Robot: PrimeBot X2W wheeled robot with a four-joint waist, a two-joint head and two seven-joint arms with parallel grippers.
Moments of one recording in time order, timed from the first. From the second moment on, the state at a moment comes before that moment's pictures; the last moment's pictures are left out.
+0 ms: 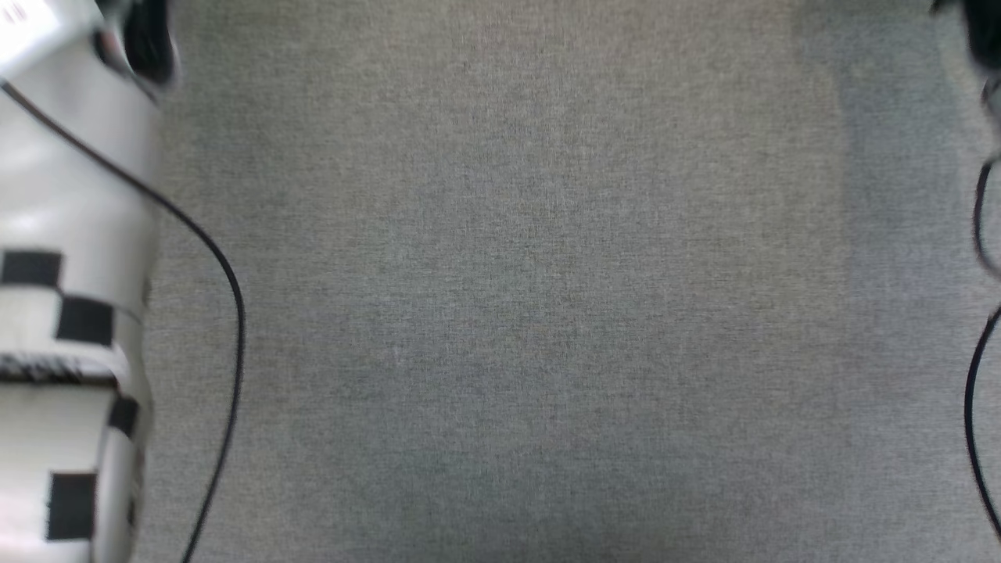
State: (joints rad) left arm -1.35 0.26 -0.22 1.07 -0.58 -0.11 -0.26; right arm -1.39 -0.32 0.50 1.05 0.72 0.14 -0.10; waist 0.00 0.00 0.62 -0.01
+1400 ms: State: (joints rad) left arm 0.24 0.32 -0.18 -0.02 -0.63 0.13 0.03; right arm 0.09 -0.41 0.15 0.37 0.76 0.14 -0.01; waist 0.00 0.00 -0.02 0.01
